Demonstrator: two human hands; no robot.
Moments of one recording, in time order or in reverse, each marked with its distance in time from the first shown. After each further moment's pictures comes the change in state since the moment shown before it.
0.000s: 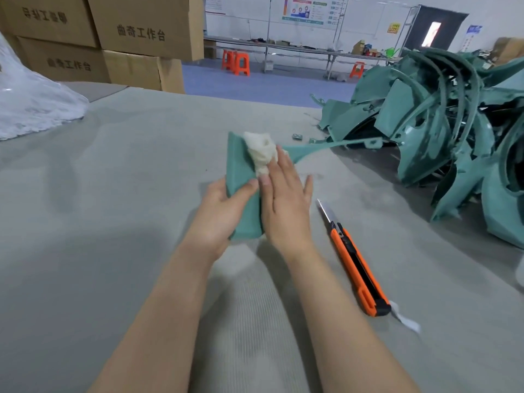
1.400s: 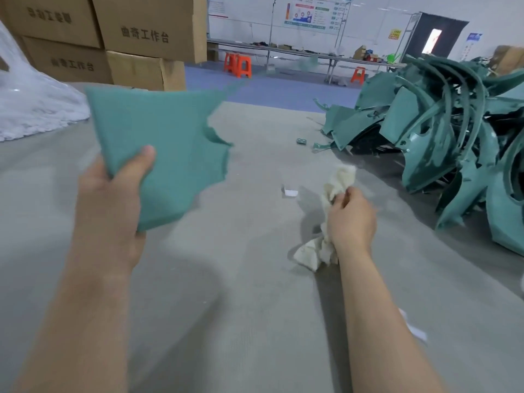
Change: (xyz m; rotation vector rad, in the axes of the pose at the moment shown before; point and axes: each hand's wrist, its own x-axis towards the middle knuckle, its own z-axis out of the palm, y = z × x) left_hand -0.031 0.063 -0.076 -0.060 0.403 0.280; right_hand 0.010 0.056 -0.044 -0.221 0.165 0.615
